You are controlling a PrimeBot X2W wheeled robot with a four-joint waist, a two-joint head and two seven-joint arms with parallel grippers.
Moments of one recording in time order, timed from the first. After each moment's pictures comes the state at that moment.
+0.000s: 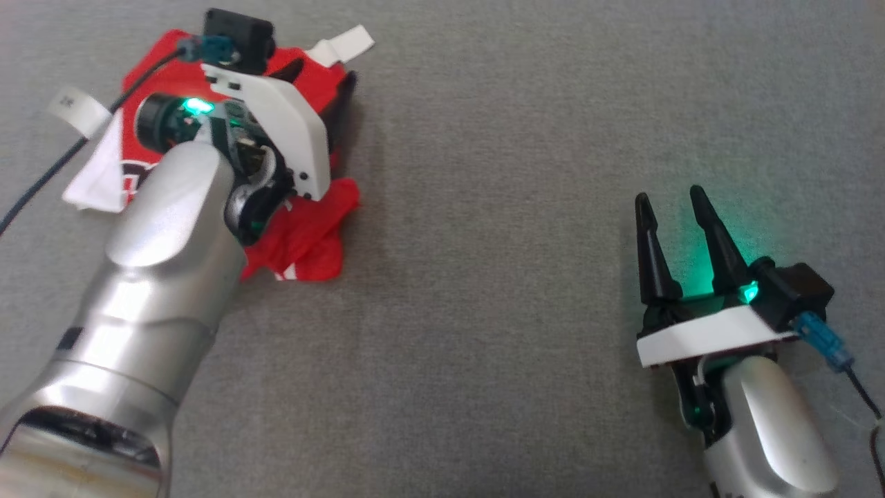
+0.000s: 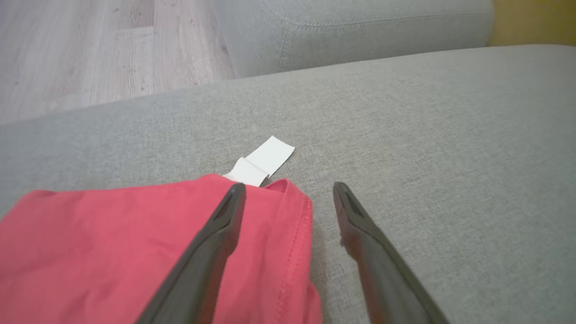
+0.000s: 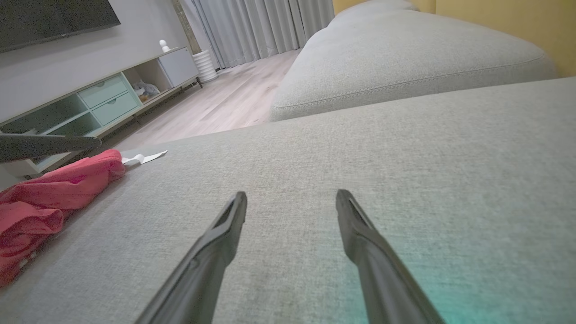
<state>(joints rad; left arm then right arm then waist) -0.96 0.18 -0.58 0.75 -0.60 -0.13 0.36 -0.22 -0.05 0.13 0.28 0.21 0.13 -0.25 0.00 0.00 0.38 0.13</state>
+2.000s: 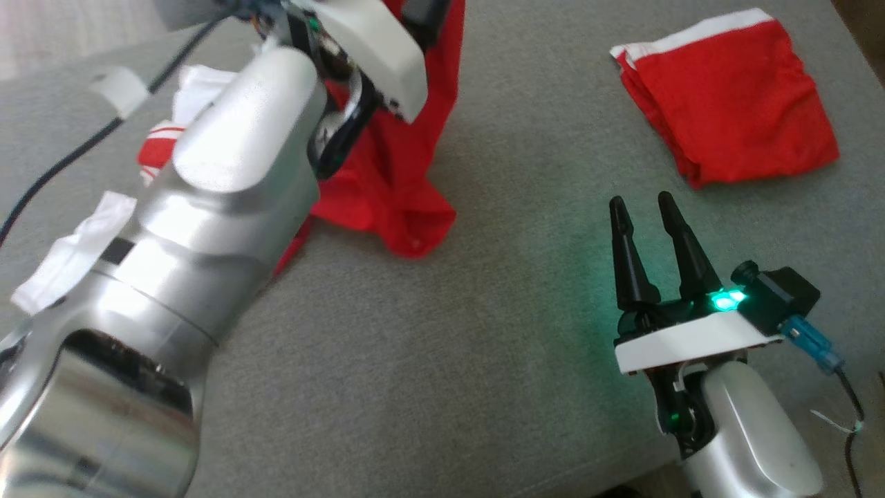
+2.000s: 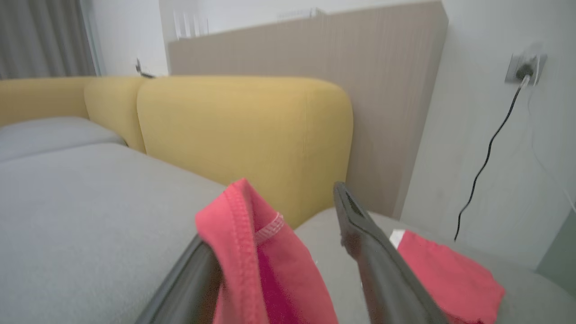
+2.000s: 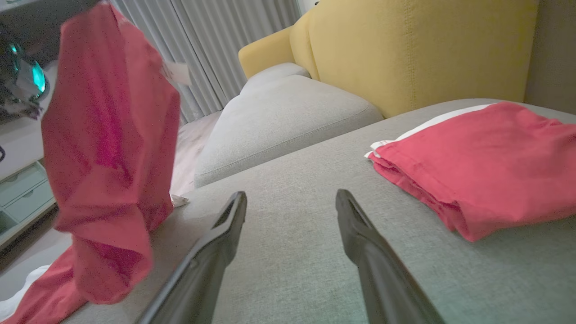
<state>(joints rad) -1.21 0.11 -0.86 0.73 -0.71 -0.11 -0.09 -0.22 -0.05 0.22 0.27 0.40 0.13 -0.25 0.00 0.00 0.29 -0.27</state>
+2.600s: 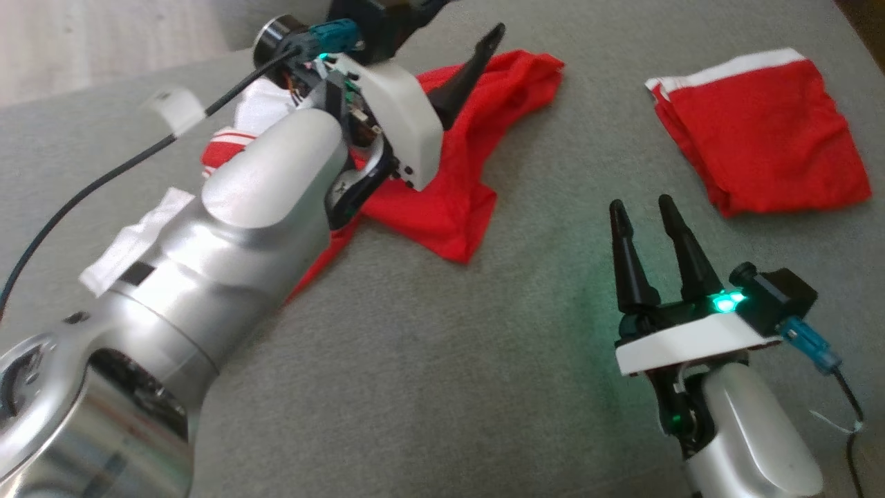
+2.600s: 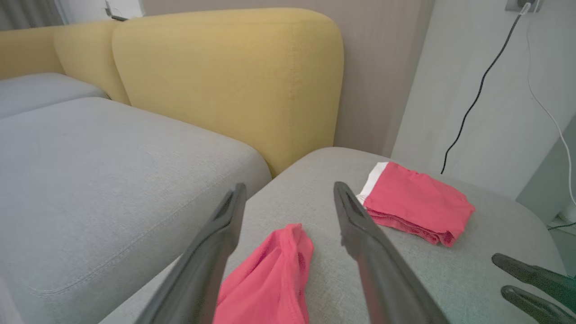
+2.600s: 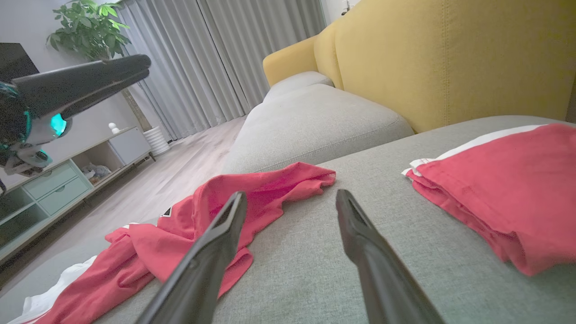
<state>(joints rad) -1.18 0.13 -1.08 0.75 -0.85 -0.13 0.02 -0.23 -0.05 0.22 0.29 0.38 0.13 -0.25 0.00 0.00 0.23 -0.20</state>
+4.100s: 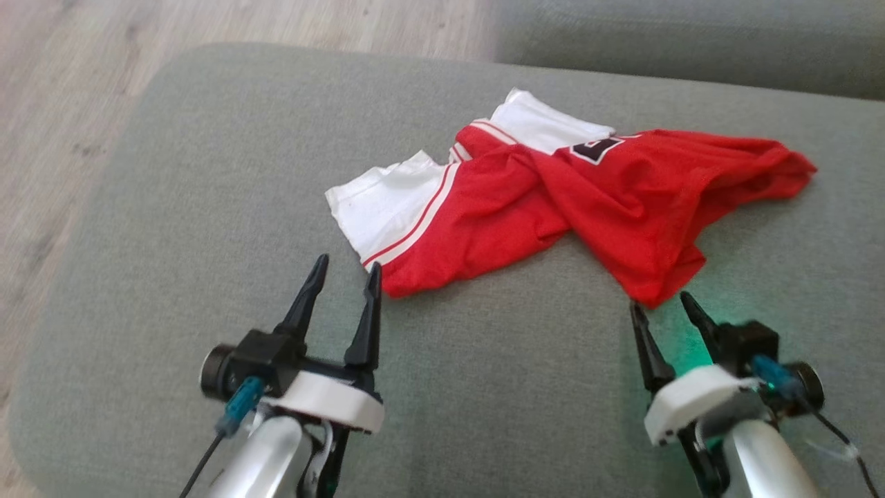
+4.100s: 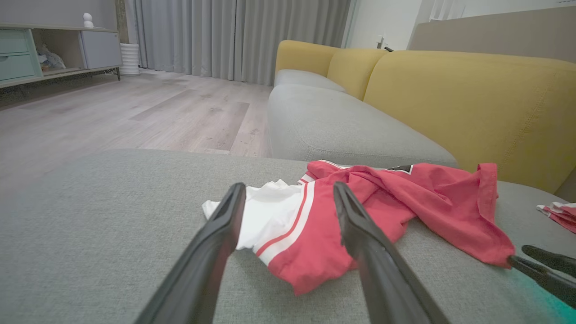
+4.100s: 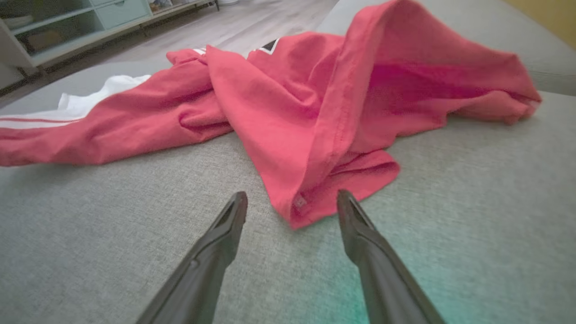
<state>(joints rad) -0.25 0.16 -0.54 0.30 -0.46 0.09 -0.25 -0.13 -0.05 0.06 0.46 0.04 0.13 -0.12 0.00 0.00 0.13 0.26</state>
